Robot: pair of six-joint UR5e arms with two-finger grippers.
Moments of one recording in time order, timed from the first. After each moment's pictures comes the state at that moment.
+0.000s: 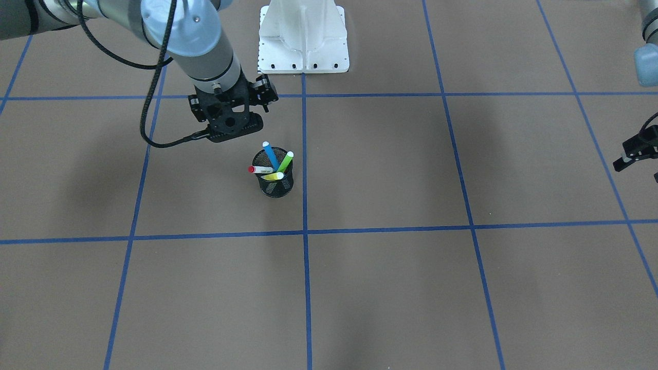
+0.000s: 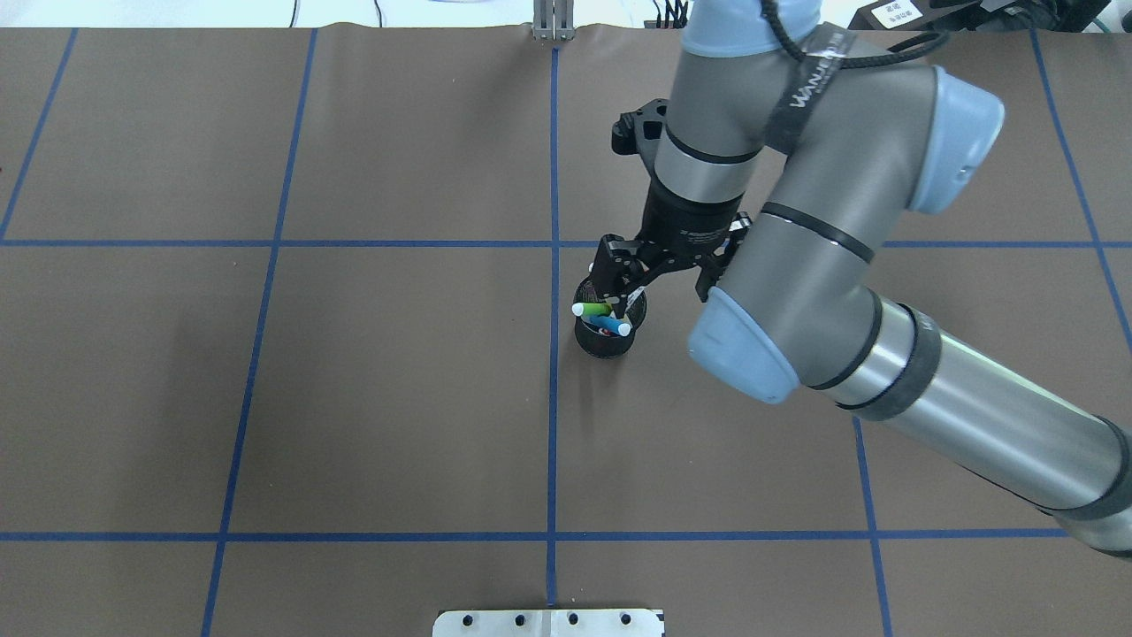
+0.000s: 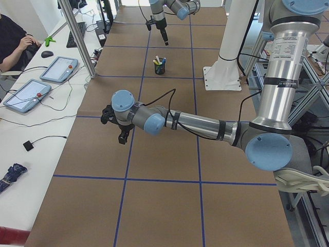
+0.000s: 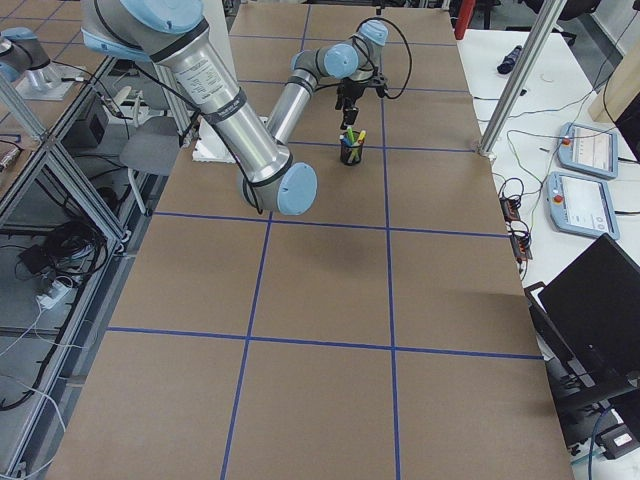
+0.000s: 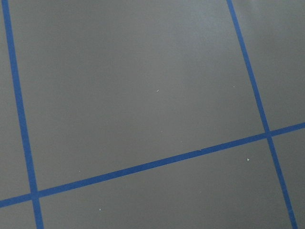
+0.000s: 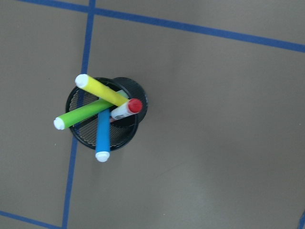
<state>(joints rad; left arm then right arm) -1.38 -1.71 -1.61 -1.87 -2.47 -0.26 0.71 -0.76 1.76 -2.05 2.29 0.70</state>
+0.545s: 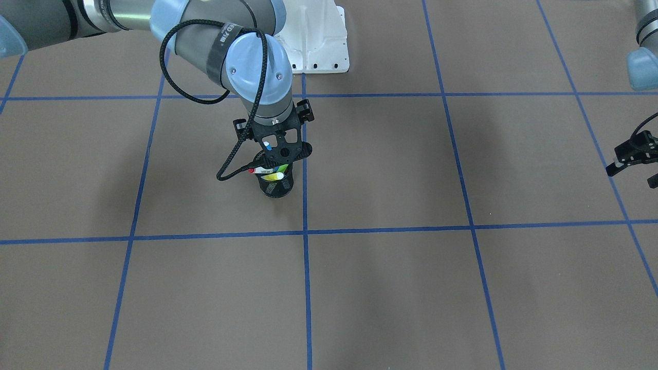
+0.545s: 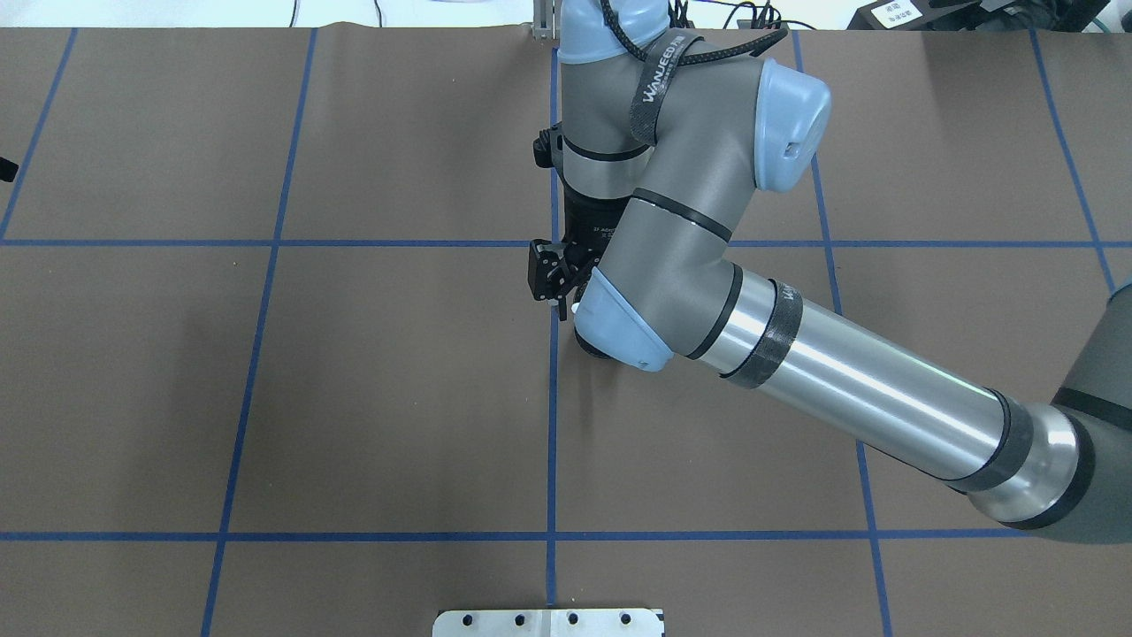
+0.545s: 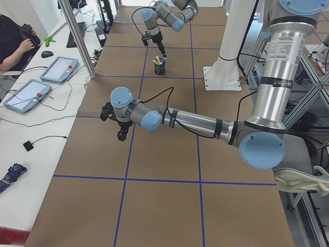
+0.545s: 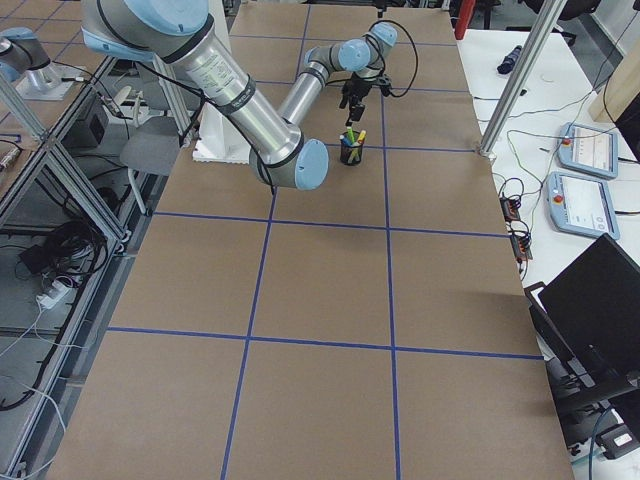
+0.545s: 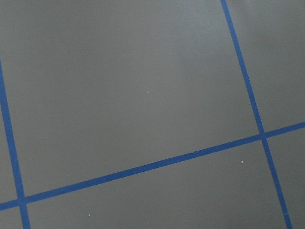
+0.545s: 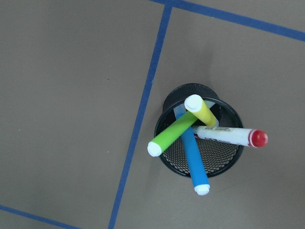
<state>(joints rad) -1.36 -1.73 -1.61 -1.87 -2.44 -0.27 0.68 -0.64 1.53 -2.05 2.29 0.61</state>
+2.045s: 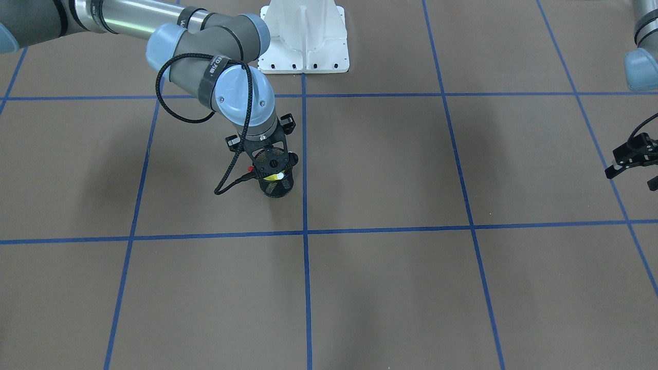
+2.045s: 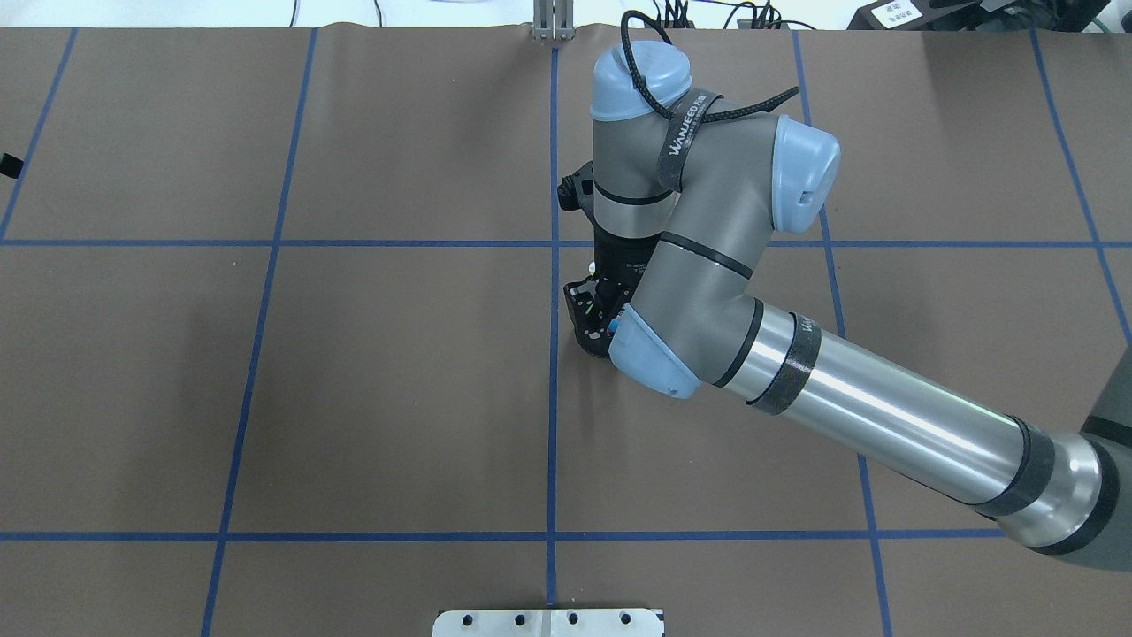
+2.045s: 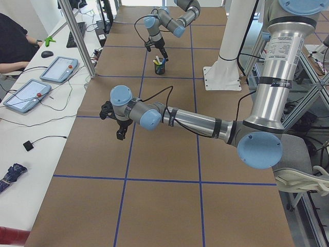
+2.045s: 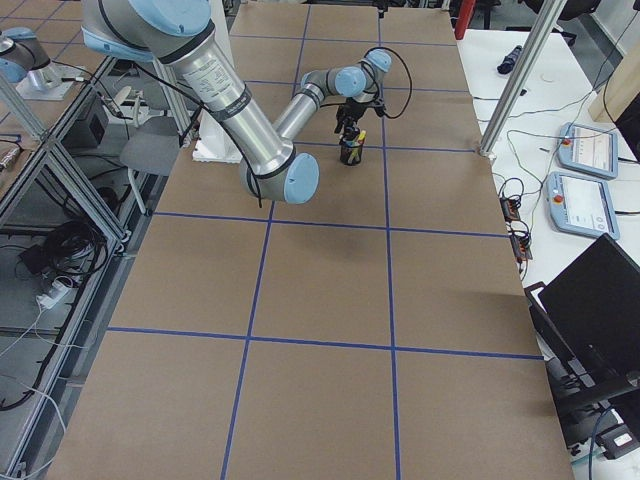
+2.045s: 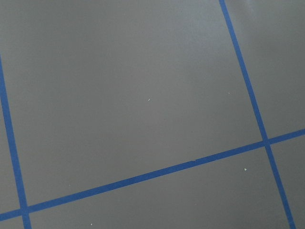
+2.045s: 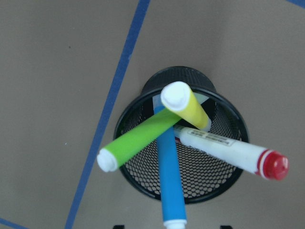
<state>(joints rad) -1.35 -1.74 -1.61 -1.87 -2.43 -0.27 0.65 -0.74 1.52 -1.92 2.27 0.58</state>
